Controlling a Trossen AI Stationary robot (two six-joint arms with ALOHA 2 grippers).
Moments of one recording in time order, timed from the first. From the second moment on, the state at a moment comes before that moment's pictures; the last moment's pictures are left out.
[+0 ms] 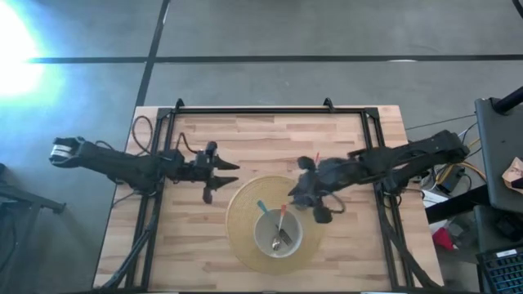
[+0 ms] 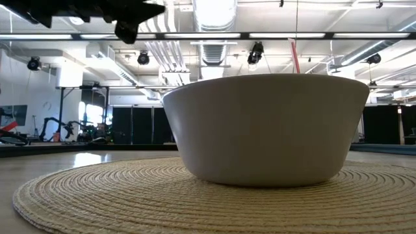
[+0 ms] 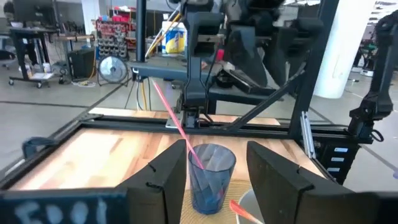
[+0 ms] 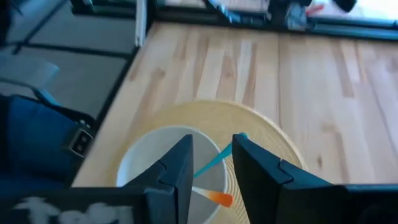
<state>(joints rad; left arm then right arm) -0.11 0.93 0.50 0.47 -0.09 -0.08 0.27 1.37 1.32 -0.59 0.00 0.11</state>
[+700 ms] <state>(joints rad) -0.11 0.46 0.50 -0.06 -0.10 -0.01 0.36 0.96 1.12 -0.59 0.26 0.16</state>
